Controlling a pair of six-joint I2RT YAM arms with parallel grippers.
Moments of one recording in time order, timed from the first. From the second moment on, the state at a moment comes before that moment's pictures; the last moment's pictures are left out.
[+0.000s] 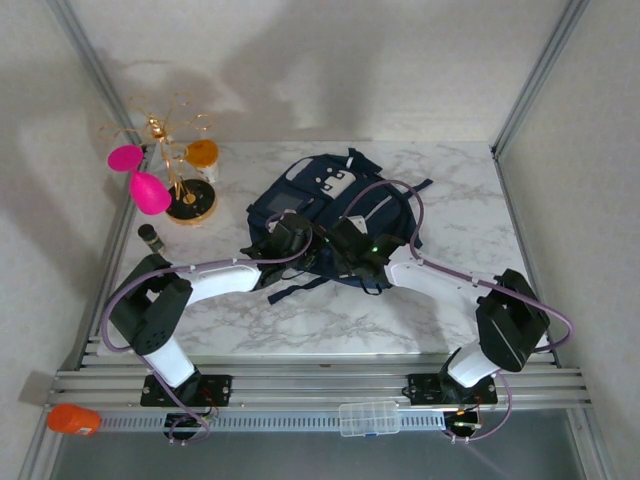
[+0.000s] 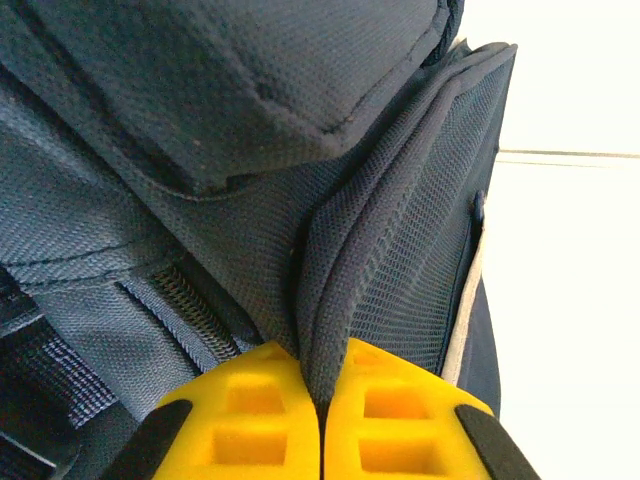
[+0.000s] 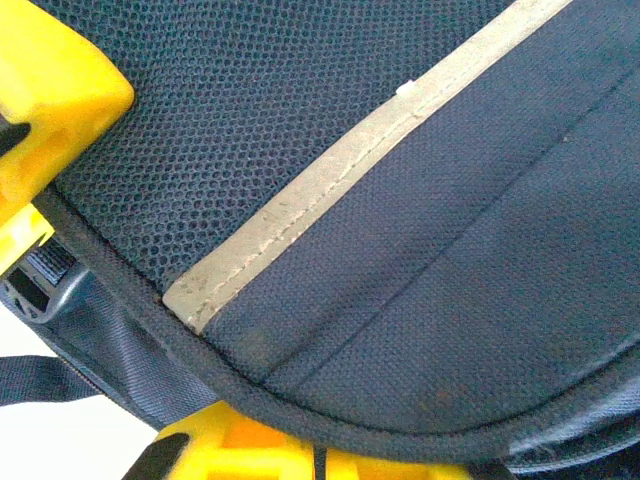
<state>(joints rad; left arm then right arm) -0.71 1.66 0.90 0.22 -0.05 -1.45 0.86 1.53 1.09 -0.63 0.35 0.57</state>
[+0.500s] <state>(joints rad) -0.52 1.58 0.91 0.05 0.17 -1.17 0.80 1.40 1.01 -0.57 0.19 0.46</state>
